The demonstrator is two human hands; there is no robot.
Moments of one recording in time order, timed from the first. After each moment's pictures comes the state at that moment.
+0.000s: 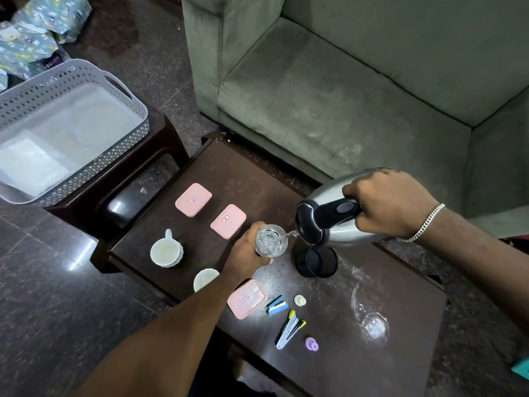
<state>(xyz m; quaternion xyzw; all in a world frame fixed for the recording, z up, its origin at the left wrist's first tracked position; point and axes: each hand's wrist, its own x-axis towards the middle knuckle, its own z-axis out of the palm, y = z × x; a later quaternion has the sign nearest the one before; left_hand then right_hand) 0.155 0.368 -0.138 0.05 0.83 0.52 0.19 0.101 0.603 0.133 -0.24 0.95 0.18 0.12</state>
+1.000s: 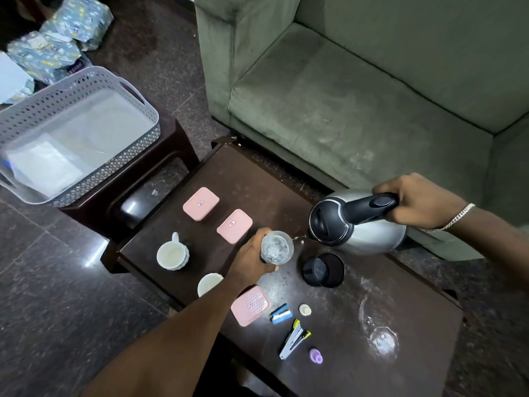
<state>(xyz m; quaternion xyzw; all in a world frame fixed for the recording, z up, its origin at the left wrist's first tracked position) 0.153 0.369 -0.145 0.05 0.84 0.50 0.20 0.071 0.666 0.121 -0.17 0.96 -0.12 0.20</state>
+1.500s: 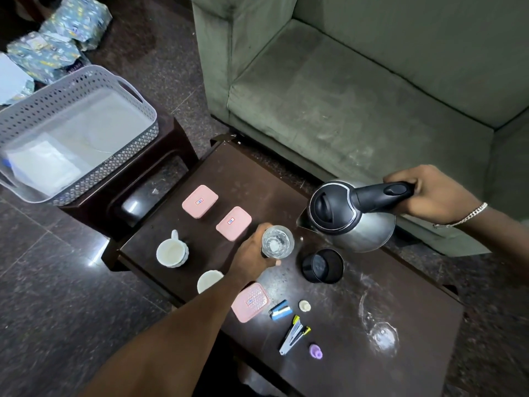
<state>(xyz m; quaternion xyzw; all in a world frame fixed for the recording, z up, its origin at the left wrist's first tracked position) 0.151 0.373 -0.142 0.04 0.83 0.51 0.21 0.081 0.677 0.130 -0.12 0.95 -0.24 0.18</state>
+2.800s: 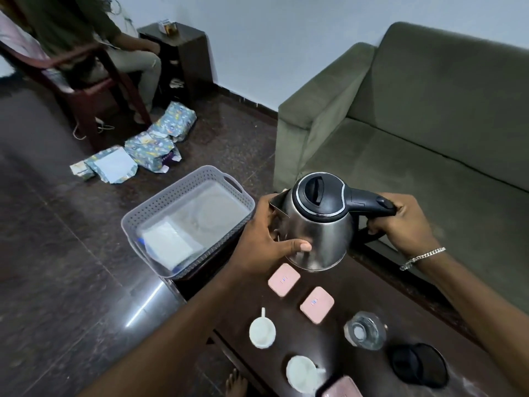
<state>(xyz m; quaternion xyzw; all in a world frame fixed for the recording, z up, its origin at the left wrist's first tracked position) 0.026 0.171 0.081 0.08 0.73 0.67 0.03 0.002 0.441 0.146 -0.05 0.82 -0.57 0.01</state>
